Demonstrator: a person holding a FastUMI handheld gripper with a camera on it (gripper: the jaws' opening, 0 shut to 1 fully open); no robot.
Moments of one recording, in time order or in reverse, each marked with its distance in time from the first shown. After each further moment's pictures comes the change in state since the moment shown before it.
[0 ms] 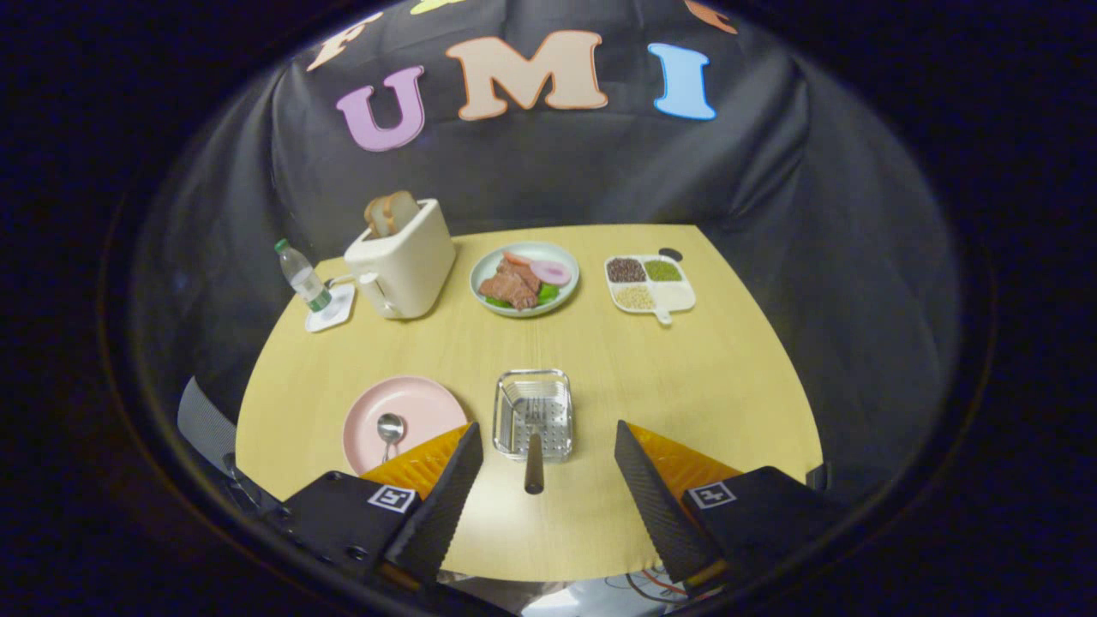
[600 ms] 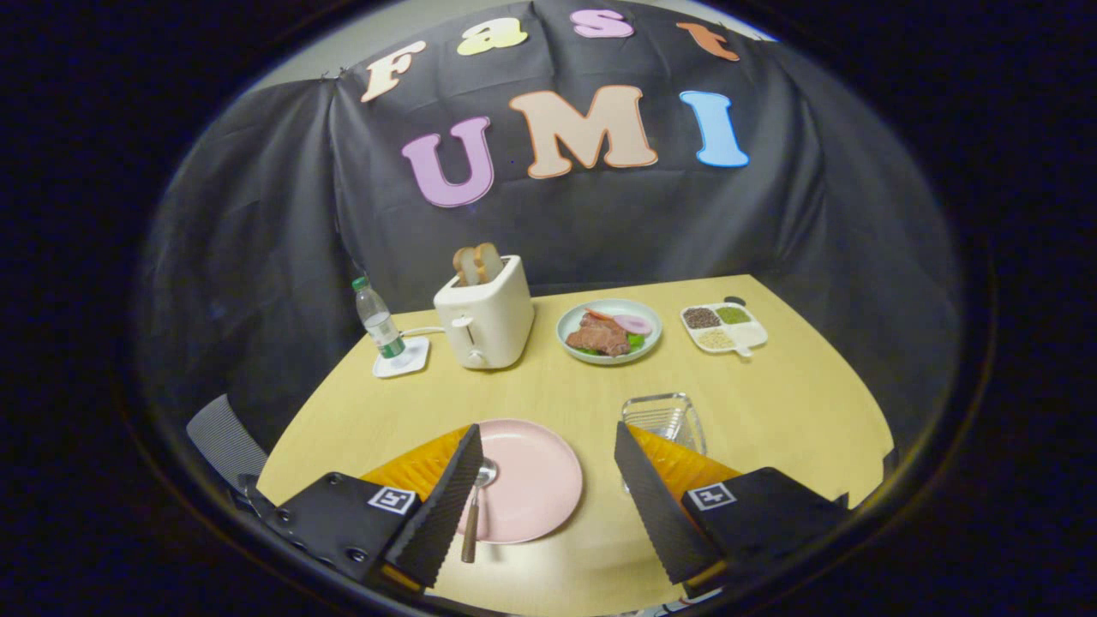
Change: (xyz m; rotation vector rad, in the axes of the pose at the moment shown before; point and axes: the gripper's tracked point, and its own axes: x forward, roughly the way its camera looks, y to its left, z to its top) arm 0.003 0.116 -0.034 0.026 -0.226 0.162
